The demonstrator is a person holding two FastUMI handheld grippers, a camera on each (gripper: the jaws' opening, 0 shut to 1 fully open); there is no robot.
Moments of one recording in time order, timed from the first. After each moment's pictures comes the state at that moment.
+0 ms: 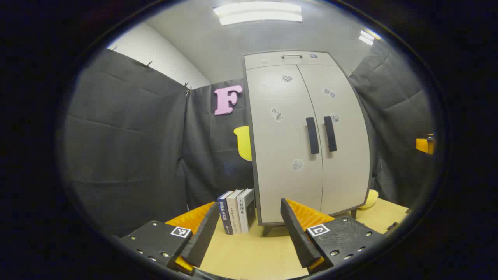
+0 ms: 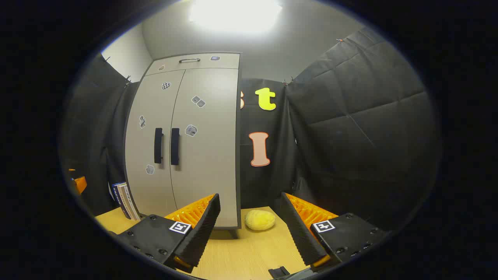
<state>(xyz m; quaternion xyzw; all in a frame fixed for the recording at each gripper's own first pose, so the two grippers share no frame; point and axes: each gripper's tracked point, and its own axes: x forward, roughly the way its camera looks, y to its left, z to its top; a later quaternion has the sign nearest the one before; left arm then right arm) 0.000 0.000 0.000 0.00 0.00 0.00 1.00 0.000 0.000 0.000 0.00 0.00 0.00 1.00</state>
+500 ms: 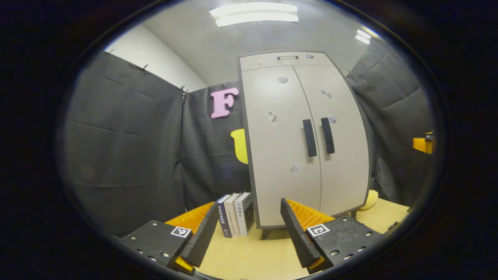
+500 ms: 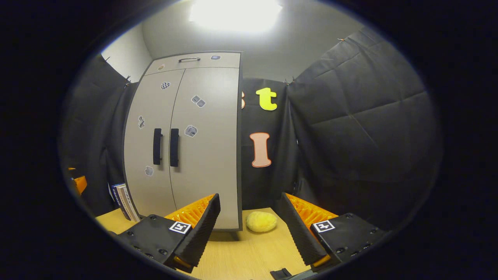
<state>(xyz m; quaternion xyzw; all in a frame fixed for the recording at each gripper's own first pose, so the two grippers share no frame) 0.010 -0.008 0.009 0.01 -0.01 -0.01 1.00 0.011 0.003 0.002 0.00 0.00 0.00 1.00</state>
